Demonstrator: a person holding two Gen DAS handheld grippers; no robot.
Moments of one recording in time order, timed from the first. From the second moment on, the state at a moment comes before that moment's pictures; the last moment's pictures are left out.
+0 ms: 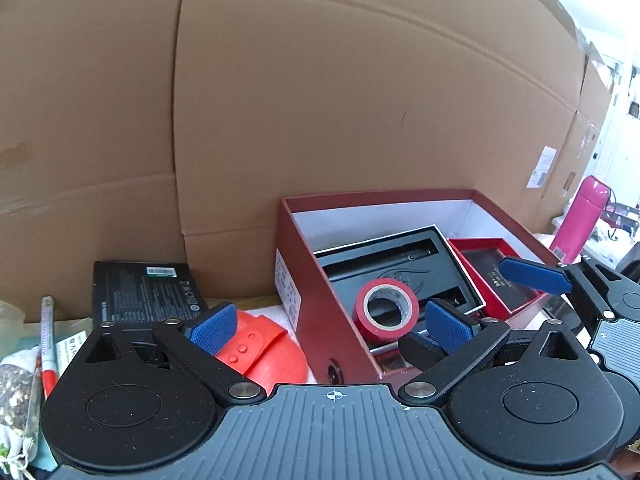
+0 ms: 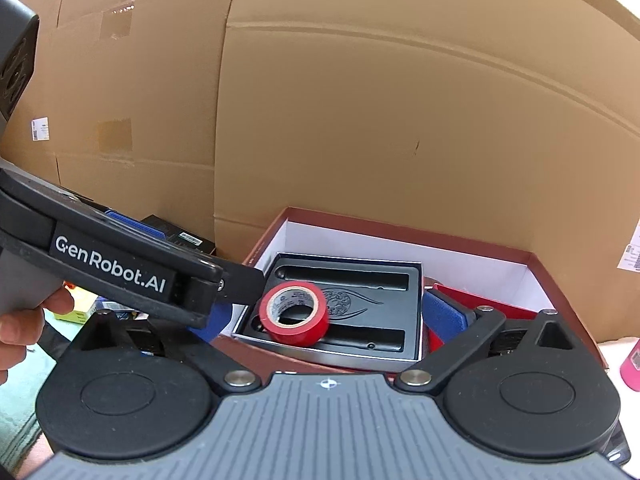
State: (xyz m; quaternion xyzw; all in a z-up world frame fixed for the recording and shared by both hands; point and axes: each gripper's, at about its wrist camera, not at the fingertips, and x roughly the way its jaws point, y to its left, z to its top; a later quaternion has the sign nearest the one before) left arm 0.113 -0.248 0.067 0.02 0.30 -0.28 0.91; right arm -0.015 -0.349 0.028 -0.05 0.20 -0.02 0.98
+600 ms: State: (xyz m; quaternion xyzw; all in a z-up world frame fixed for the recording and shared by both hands) left arm 0.065 -0.191 0.080 -0.01 0.30 -0.27 0.91; right arm -0.050 -0.296 0.044 -0.08 0.19 0.00 0.98
